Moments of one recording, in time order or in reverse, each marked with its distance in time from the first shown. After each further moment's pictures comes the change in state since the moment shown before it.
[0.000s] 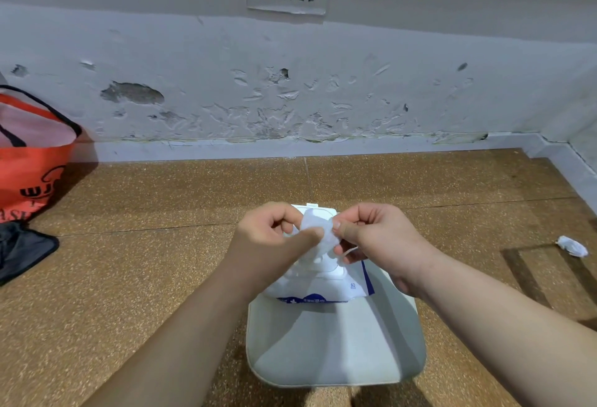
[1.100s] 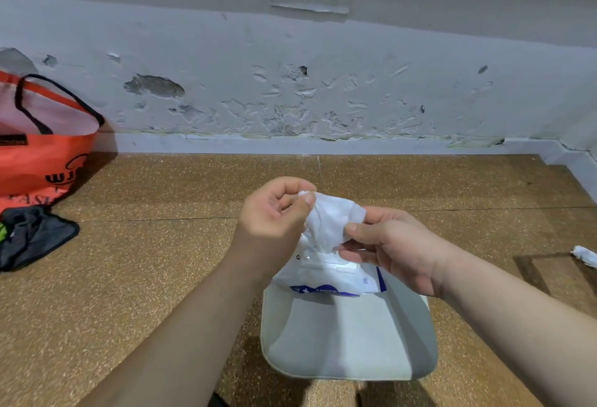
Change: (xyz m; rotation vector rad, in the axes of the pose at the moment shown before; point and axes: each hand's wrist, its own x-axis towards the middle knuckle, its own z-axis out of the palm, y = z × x) left_hand 0.001 0.007 -0.010 -0.212 0.111 0.090; right_hand -0.001 0.001 0.001 0.130 -0.219 0.116
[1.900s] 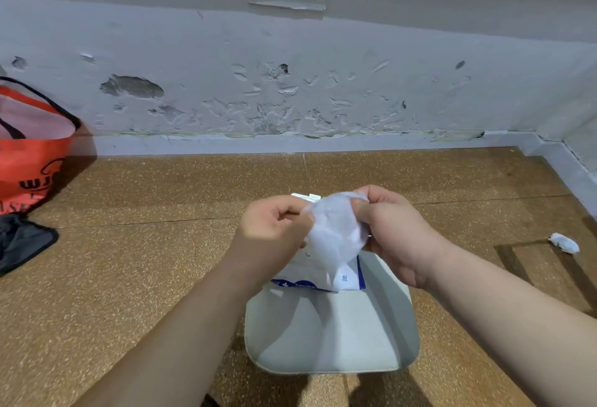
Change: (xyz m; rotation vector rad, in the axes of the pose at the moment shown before) left_hand -0.007 0.001 0.017 0.182 -0.120 -0.114; right_hand -0.011 -0.013 0.000 -0.014 0.265 -0.109
